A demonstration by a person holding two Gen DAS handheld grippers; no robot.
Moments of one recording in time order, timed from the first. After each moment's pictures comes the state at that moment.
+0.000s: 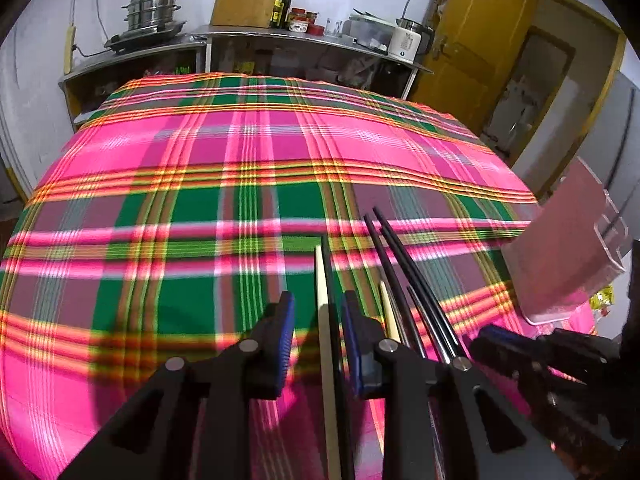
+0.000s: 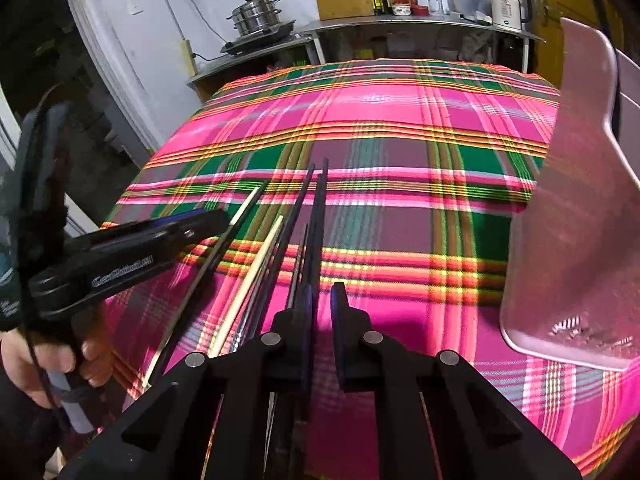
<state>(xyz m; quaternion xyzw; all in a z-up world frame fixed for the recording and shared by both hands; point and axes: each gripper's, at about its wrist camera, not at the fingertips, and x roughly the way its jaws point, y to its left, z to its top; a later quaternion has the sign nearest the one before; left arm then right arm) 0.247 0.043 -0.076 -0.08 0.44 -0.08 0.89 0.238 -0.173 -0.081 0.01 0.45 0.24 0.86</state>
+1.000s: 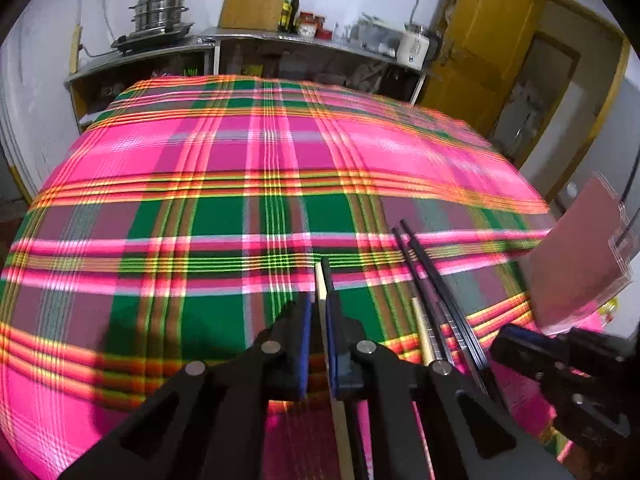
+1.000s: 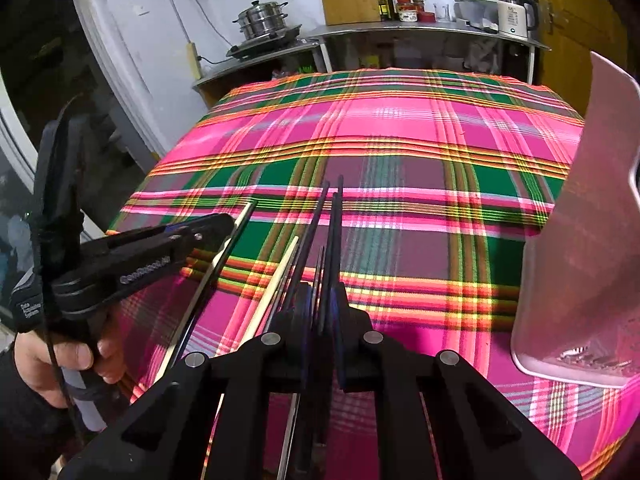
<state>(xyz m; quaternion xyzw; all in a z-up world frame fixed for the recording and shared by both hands) 0.256 0.060 -0.083 -0.08 0.44 -0.07 0.89 0.248 -0.161 -0.075 0.00 0.45 0.24 0.86</state>
